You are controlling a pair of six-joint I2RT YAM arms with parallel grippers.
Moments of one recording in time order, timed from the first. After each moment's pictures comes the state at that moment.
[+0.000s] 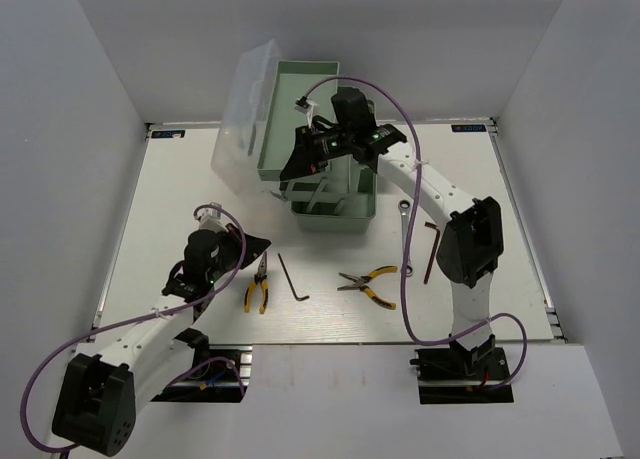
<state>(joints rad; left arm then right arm) -0.32 0.89 0.28 0.24 0.21 -0.90 0.63 1.99 1.92 -0.42 -0.92 0.37</state>
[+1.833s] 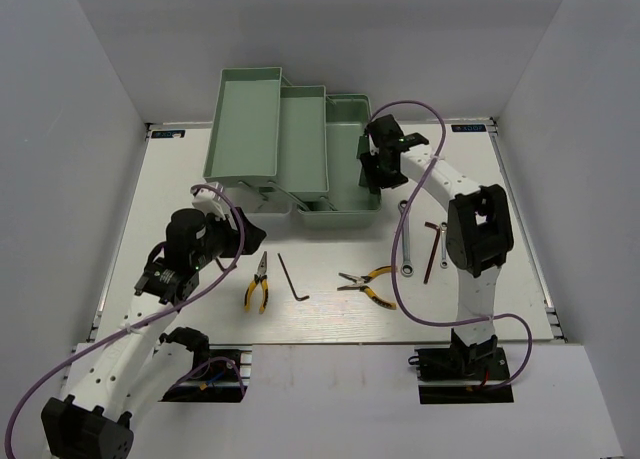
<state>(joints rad) -0.32 0.74 0.65 -0.34 0.17 -0.44 0.43 2.03 1.71 -0.76 0.13 0.05</state>
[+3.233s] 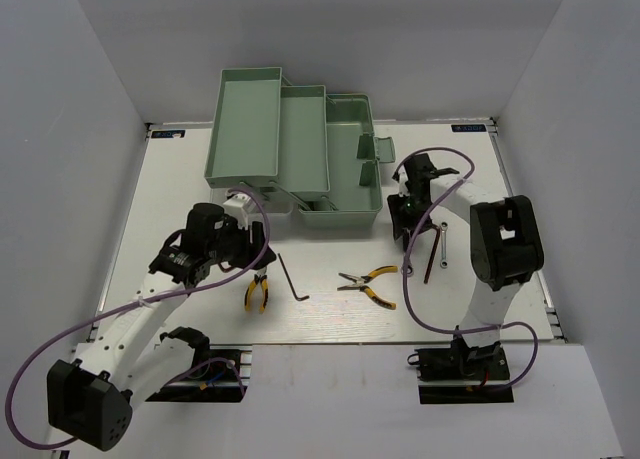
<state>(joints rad) -0.37 0.90 0.68 -0.46 0.35 -0.23 0.28 1.84 1.22 -0.69 -0.14 0.02</state>
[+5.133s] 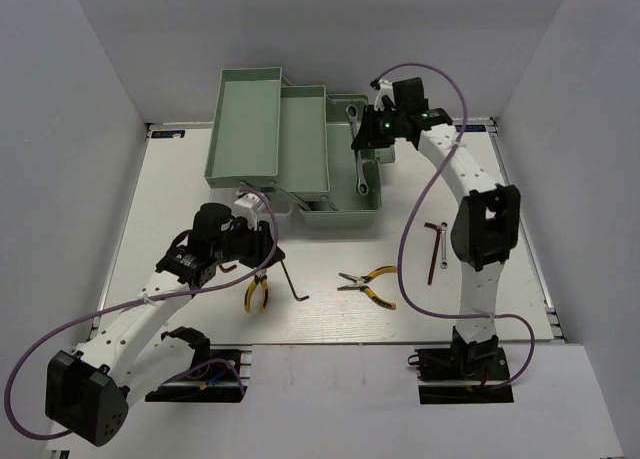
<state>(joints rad) -0.44 0.93 0.66 -0.33 0.41 -0.24 0.32 2.04 1.96 -0.60 -0.46 0.18</state>
